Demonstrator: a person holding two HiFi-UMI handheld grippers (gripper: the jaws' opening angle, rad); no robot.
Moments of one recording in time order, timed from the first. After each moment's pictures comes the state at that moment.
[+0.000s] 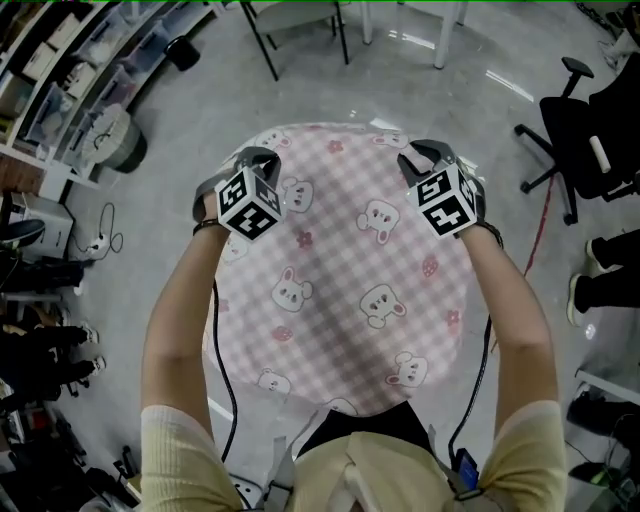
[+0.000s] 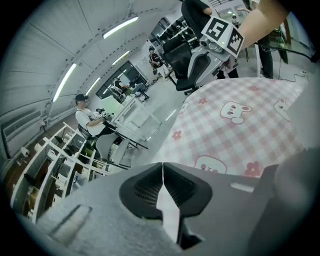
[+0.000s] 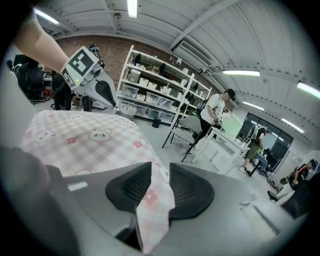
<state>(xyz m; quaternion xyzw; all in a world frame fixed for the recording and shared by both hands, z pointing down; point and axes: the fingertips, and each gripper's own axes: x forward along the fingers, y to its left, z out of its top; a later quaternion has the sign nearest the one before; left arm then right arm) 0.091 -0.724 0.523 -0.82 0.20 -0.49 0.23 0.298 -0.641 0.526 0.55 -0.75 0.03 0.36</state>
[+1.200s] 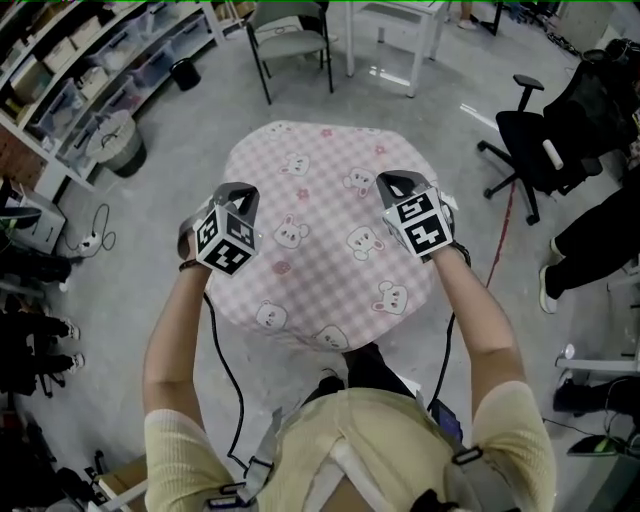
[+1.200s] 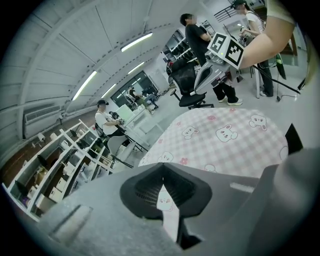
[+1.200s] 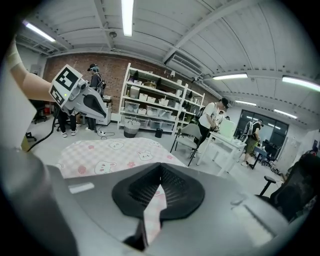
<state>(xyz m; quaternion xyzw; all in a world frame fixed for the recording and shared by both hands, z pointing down) -0.024 -0.517 0.427 -0.85 0.25 -0.42 0.21 0.197 -0.451 0.426 0.58 -0.76 0.04 0.29</state>
